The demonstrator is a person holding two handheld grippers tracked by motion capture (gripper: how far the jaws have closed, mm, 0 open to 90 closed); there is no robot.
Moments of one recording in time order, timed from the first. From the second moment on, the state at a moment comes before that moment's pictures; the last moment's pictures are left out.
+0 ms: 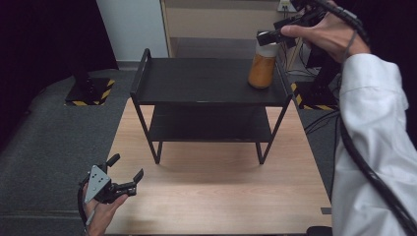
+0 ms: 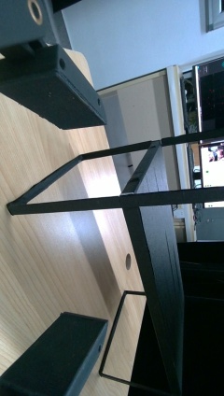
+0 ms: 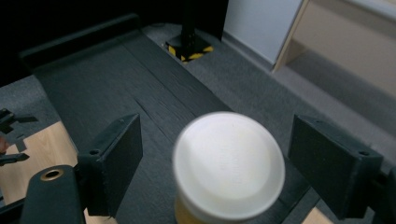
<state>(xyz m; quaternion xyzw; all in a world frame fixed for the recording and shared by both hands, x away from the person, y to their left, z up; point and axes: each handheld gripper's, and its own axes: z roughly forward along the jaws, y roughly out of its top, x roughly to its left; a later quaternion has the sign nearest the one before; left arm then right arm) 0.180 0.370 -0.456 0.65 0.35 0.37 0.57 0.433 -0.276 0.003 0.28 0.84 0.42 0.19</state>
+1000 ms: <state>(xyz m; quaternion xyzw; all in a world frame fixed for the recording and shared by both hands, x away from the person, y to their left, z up) 0.182 0.364 -0.453 0.66 0.34 0.36 0.57 0.272 -0.329 -0.043 0.12 0.87 0.44 0.20</state>
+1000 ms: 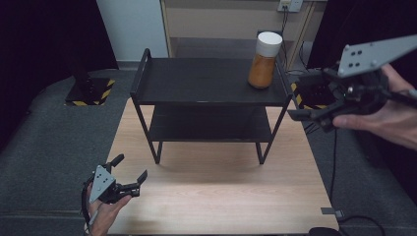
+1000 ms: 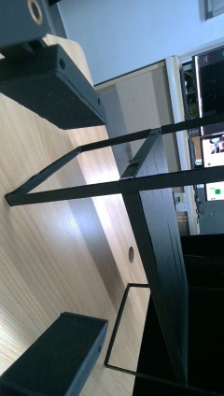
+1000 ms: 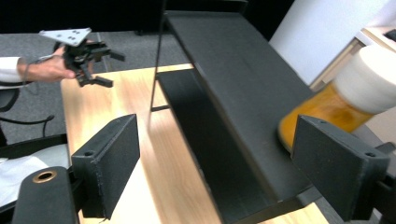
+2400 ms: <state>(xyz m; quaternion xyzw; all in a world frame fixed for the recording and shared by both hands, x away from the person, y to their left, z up) 0.186 0.361 -0.453 0.67 0.33 0.36 0.56 0.256 -0.338 -0.129 0.12 0.85 0.48 0.18</state>
